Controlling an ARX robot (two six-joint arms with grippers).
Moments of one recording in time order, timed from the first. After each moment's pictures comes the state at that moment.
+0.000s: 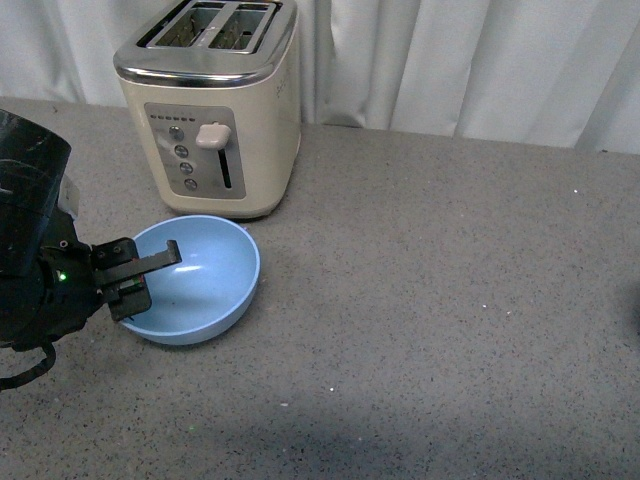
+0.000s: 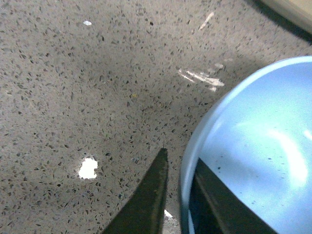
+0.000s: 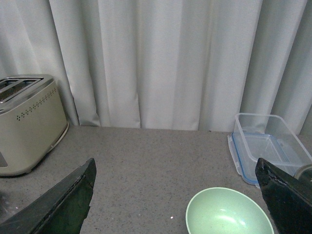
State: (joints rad) left arm -0.21 1.99 0.67 0.44 -0.19 -0.49; right arm 0.00 0.00 0.01 0.00 0.00 0.00
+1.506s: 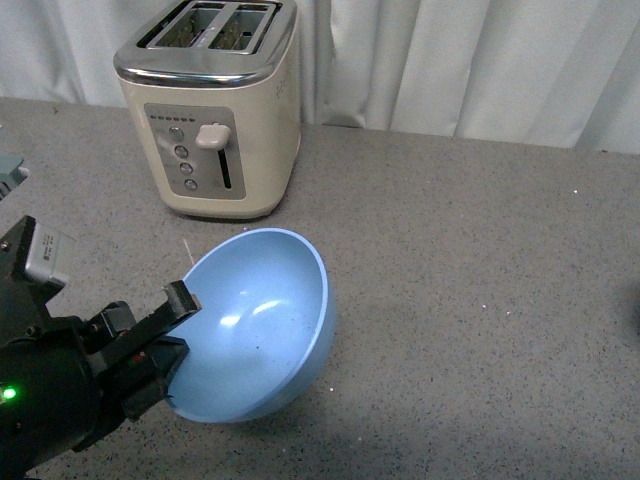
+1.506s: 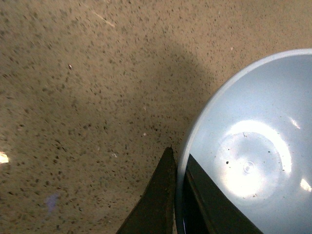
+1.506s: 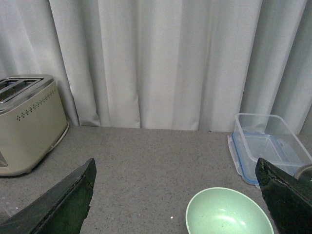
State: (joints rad) left arm -0.43 1.82 0.33 0.79 0.00 -0.88; right arm 0.00 0.00 0.01 0.00 0.00 0.00
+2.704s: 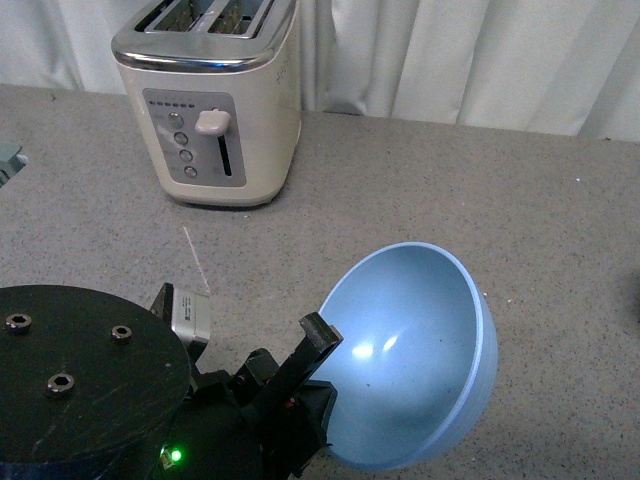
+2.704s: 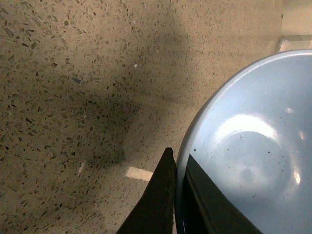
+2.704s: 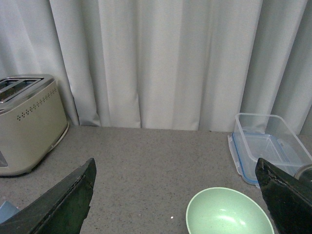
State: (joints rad) left arm -0.72 2.03 0.37 1.08 0.05 -1.32; right arm 0.00 0.00 0.01 0.00 0.00 0.00
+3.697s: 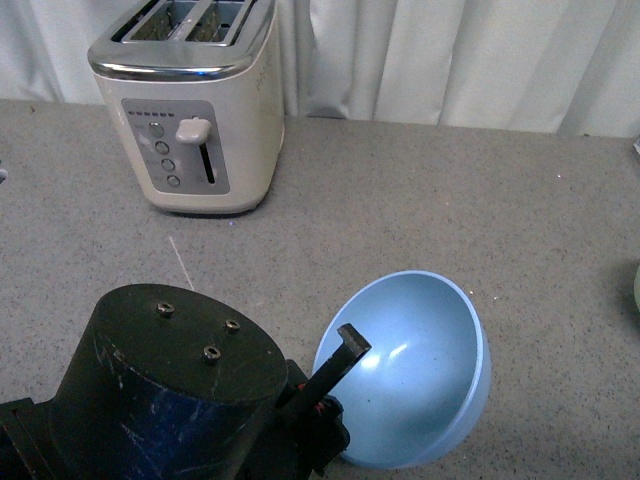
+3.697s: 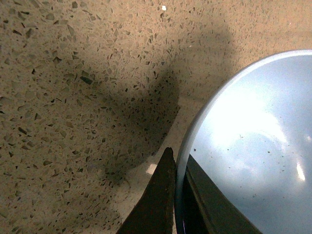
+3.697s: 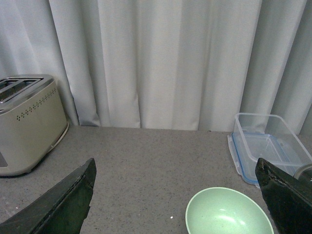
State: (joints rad) left arm -0.76 2.08 0.51 0.86 0.00 -1.32; right arm 0.00 0.00 0.01 0.00 0.00 0.00
